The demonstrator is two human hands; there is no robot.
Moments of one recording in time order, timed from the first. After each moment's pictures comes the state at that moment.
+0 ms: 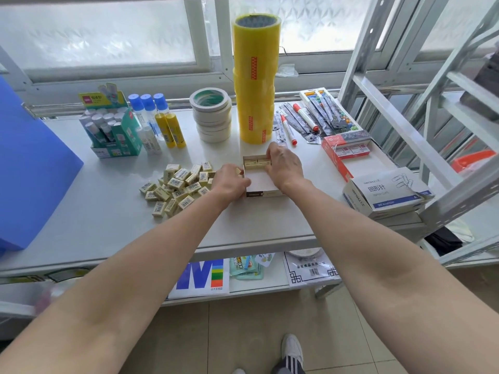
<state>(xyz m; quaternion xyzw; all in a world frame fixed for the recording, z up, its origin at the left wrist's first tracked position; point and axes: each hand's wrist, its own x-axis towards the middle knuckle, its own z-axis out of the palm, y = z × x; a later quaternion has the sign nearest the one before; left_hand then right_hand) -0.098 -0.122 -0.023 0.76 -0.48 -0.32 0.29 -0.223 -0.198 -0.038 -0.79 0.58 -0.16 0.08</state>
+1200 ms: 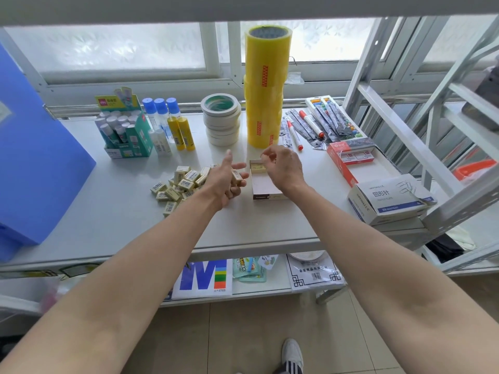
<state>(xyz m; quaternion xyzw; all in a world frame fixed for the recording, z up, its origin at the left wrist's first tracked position) -0.068 -0.116 -0.017 0.60 -0.22 -0.58 0.50 -0.210 -0.172 -0.013 -0.75 0.56 -0.29 0.21</state>
